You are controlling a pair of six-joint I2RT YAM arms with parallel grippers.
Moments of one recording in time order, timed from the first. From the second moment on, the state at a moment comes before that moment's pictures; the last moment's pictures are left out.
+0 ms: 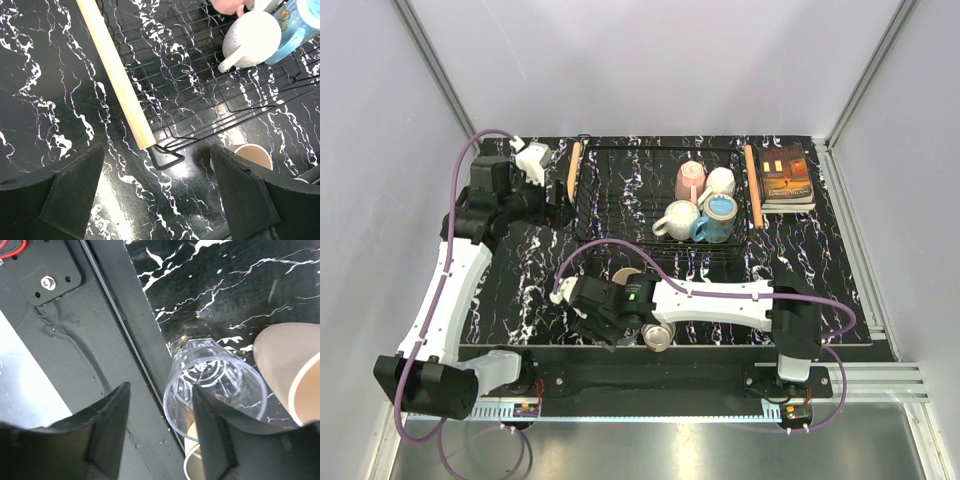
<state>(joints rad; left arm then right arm) -0.13 1.17 1.24 -0.71 0.37 0.03 1.36 1.81 1.50 -0.73 0.04 0.17</state>
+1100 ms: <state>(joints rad) -0.12 1.19 1.45 -0.70 0.46 -0.10 1.23 1.63 1.69 -0.74 -0.17 0.24</state>
